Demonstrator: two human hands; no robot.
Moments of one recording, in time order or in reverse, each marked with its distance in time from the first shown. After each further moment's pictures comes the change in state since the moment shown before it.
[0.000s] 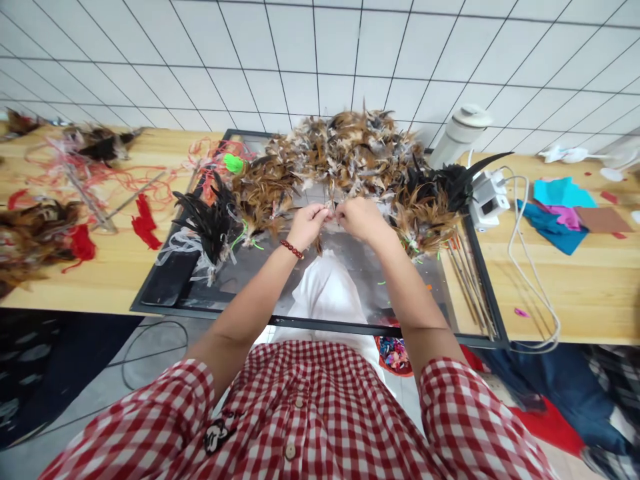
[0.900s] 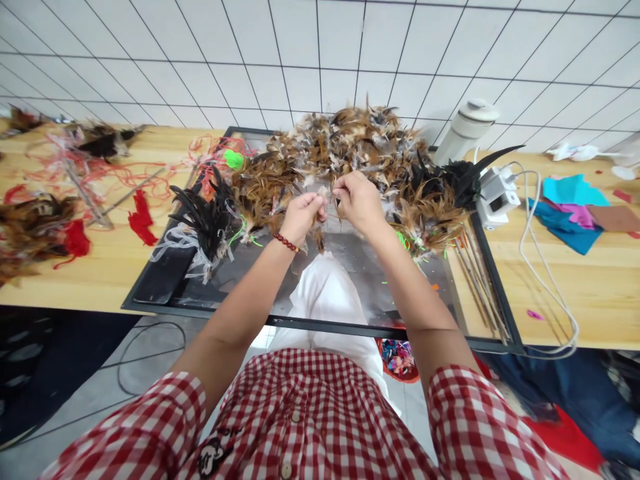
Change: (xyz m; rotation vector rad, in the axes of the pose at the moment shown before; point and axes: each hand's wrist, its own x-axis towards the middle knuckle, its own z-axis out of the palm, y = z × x) left_hand 0.004 0.015 -0.008 -0.461 0.038 -0.144; right_hand 0.017 0.006 0.020 0.502 0.547 -0.076
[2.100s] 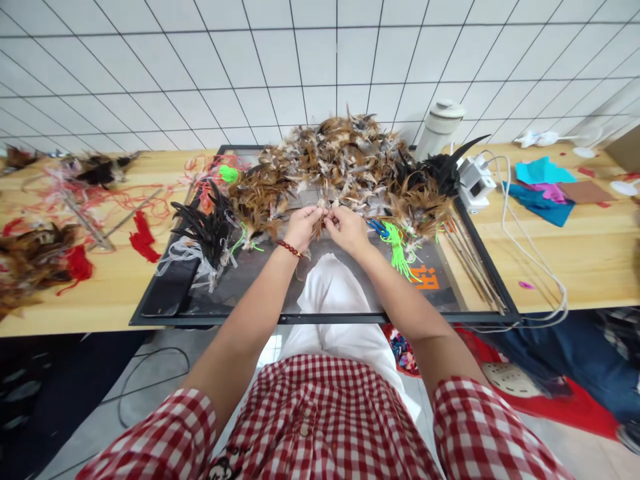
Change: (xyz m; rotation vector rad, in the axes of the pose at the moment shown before) left_hand -0.006 -0.023 0.001 -0.151 -0.029 -0.139; right_hand -0.058 -0.008 0.044 0.079 0.078 0.187
